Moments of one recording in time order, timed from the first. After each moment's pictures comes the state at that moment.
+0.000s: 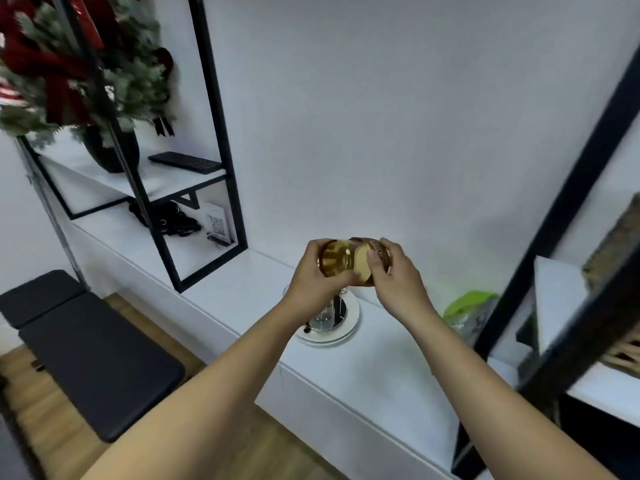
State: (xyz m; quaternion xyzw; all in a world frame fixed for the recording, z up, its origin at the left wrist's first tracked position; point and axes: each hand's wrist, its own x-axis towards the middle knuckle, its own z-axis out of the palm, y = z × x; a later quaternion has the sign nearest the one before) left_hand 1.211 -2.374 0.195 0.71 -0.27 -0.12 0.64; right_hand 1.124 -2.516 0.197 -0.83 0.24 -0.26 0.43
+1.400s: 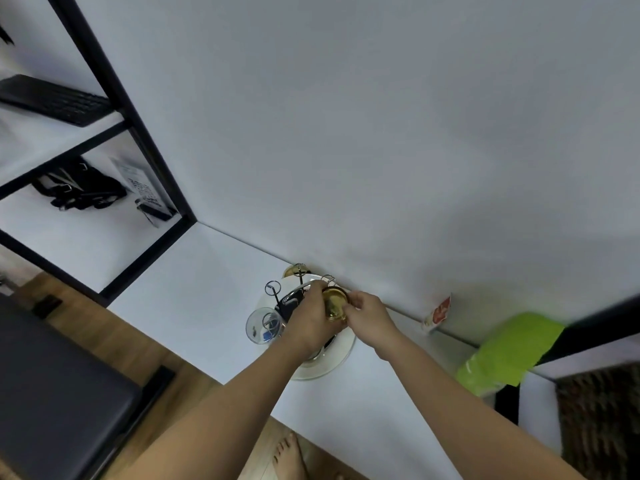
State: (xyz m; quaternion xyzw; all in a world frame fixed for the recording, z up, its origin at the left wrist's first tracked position) left_hand 1.428 -2.527 -0.002 0.84 -0.27 -0.27 0.39; right_hand 1.345 -2.643 0.011 -0.74 0.35 0.00 0.57
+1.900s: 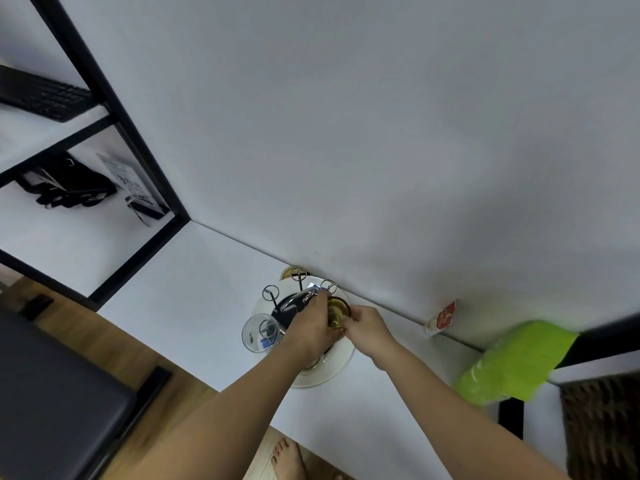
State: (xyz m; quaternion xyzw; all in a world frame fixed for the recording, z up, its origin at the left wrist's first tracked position) left_hand 1.443 -2.535 -0.024 0.86 -0.32 -0.28 0.27; right_hand 1.357 -2.649 -0.025 -0.73 0.37 0.05 0.57
